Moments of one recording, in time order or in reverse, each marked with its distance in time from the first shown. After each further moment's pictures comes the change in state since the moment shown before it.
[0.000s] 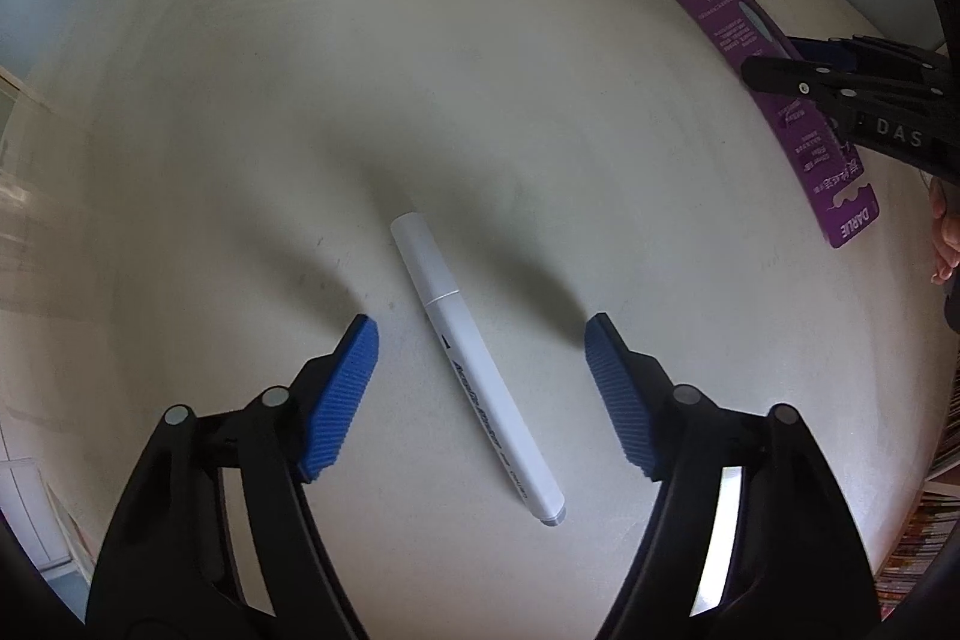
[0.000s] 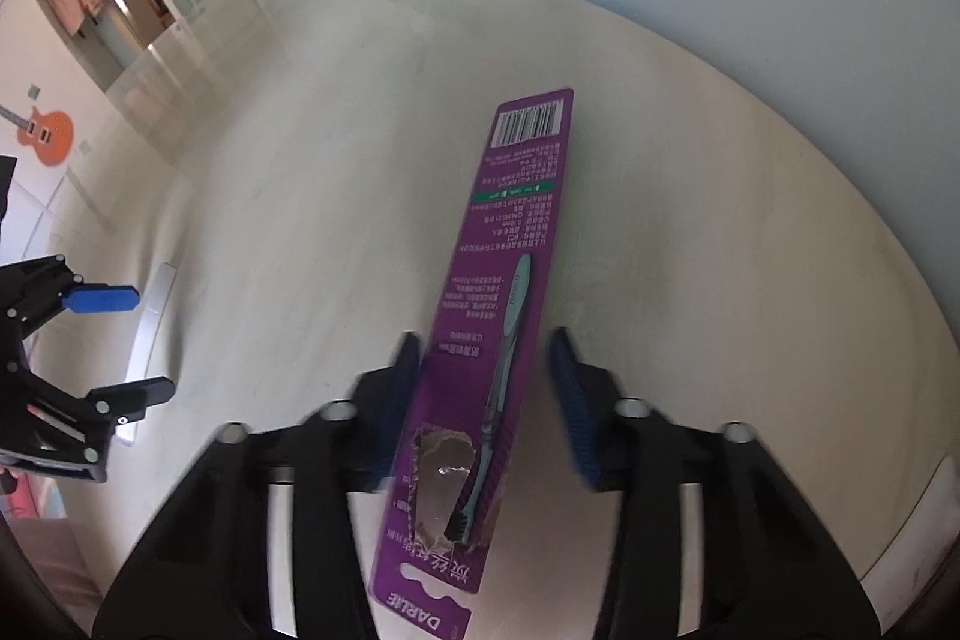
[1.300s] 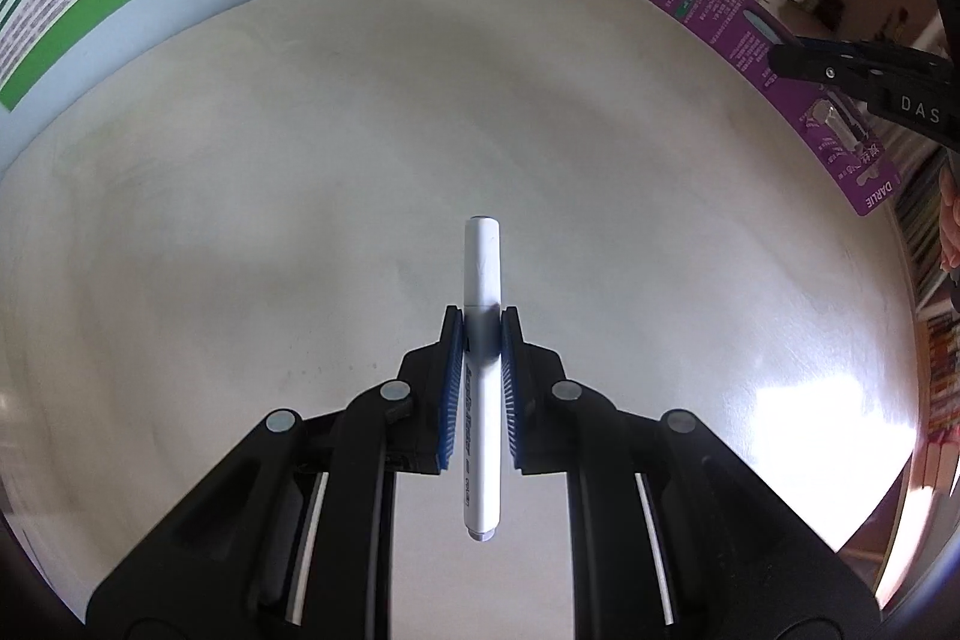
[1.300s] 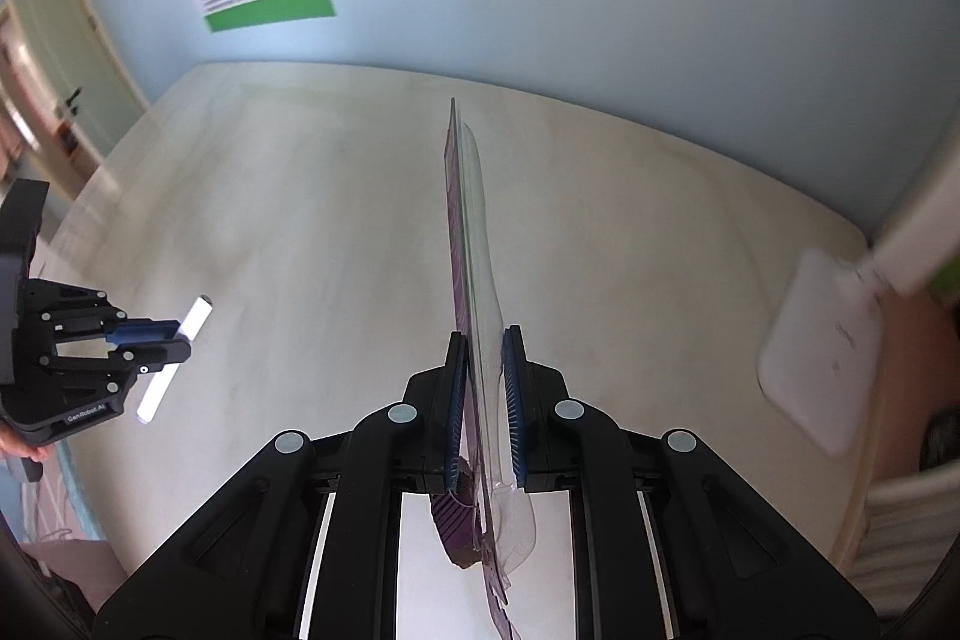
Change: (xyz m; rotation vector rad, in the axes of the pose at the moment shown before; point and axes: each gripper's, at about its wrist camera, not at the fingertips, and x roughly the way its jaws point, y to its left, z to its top) left arm -0.067 -0.015 -0.033 0.436 -0.132 -0.154; right arm -0.155 0.022 -0.101 0.379 -0.168 -0.221
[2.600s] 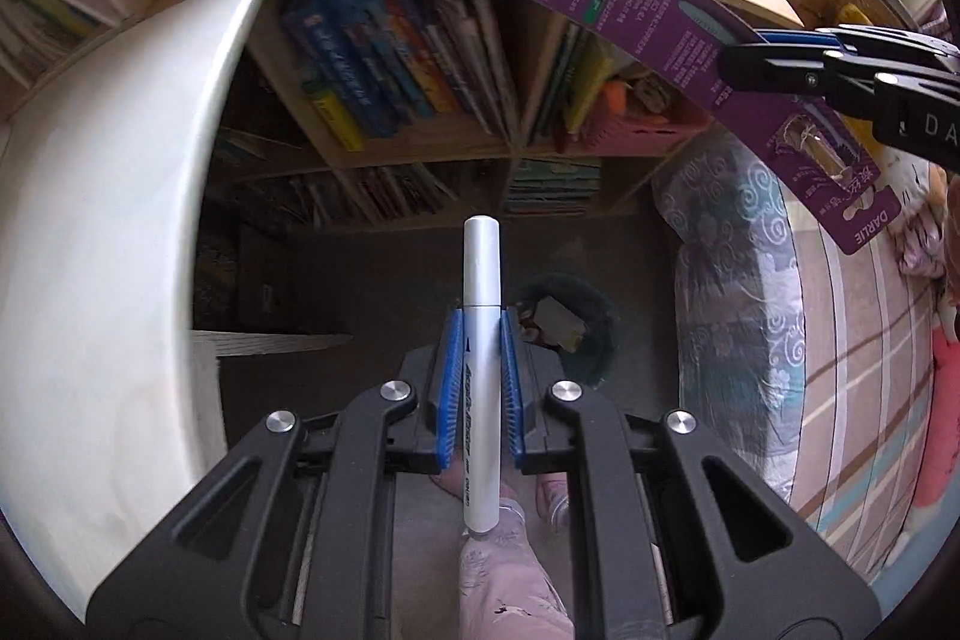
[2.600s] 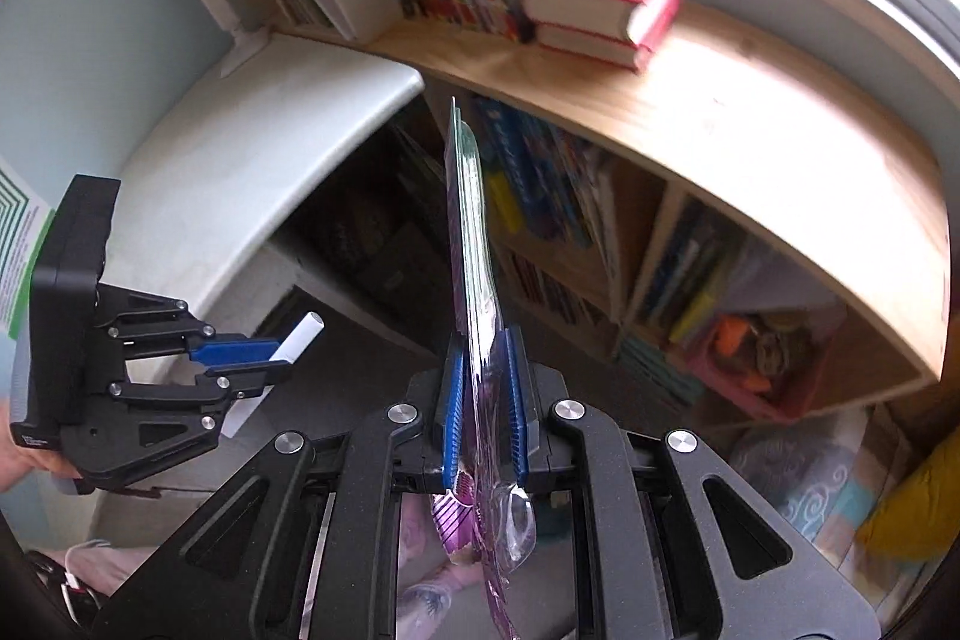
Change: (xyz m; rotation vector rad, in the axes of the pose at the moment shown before) left arm -0.077 -0.335 -0.369 1.332 0.162 -0.463; right arm -0.292 0.174 -0.600 1.175 -0.121 -0.536
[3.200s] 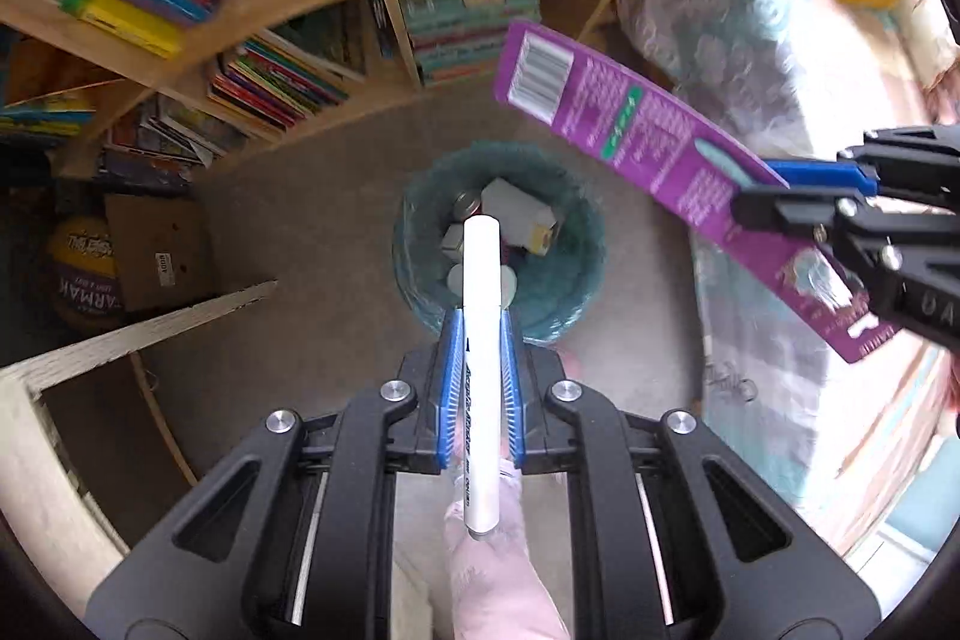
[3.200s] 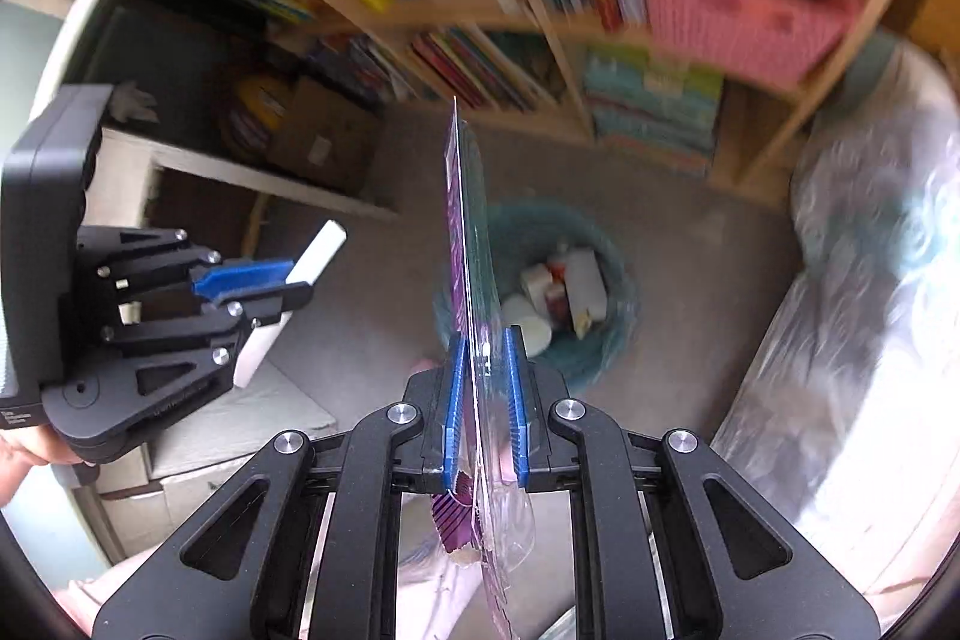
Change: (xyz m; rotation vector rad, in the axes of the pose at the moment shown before) left arm 0.214 -0.077 -0.035 0.181 0.296 -0.015; right arm 0.180 -0.089 -0.201 0.364 0.282 0.069
